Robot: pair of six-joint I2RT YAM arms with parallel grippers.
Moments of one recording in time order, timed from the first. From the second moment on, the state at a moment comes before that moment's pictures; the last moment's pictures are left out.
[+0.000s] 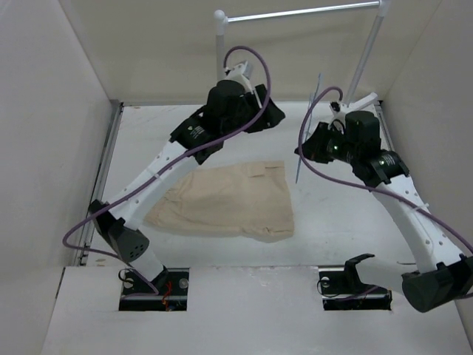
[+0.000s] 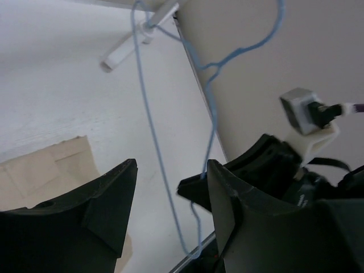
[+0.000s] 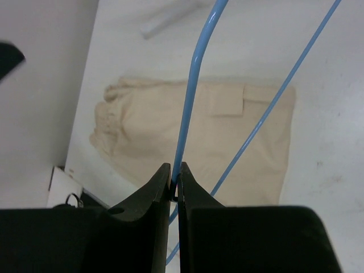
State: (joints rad) left arm -0.75 1.57 1.78 -0.50 -0.02 -0.74; right arm 0.31 1.19 1.30 -0.57 -0.33 0.52
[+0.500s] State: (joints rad) left arm -0.95 1.88 1.97 -0.61 0.00 -0.70; right arm 0.43 0.96 1.08 -0.68 -0.21 0.55
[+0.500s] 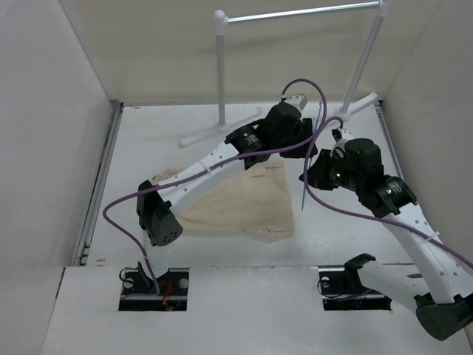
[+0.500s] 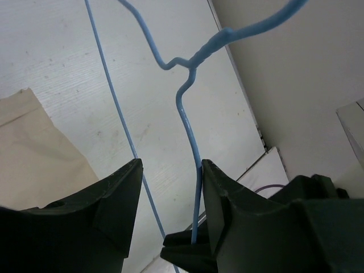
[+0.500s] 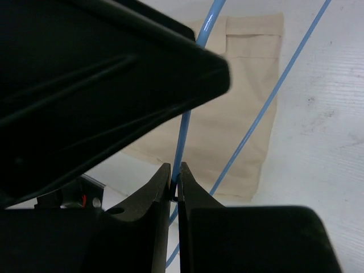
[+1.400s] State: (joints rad) left arm -0.97 1.69 1.42 -0.25 -0.17 -0.88; right arm 0.43 0.70 0.97 -0.80 -0.13 0.64
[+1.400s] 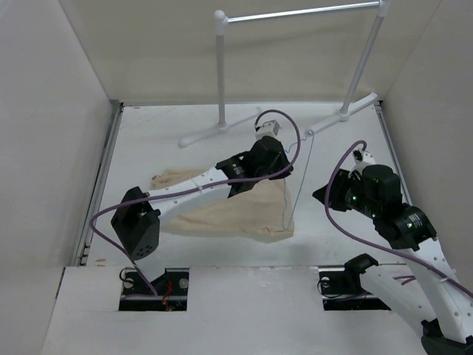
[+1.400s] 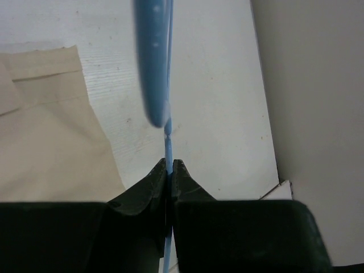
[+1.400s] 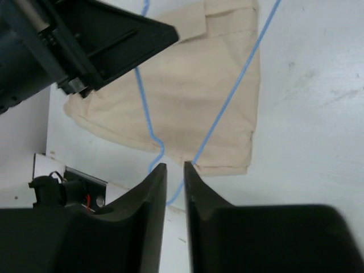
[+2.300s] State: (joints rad) left arm -1.14 1.81 1.03 0.17 -0.59 -1.08; right arm 0.42 1.30 0.58 -0.14 -0.12 0.80
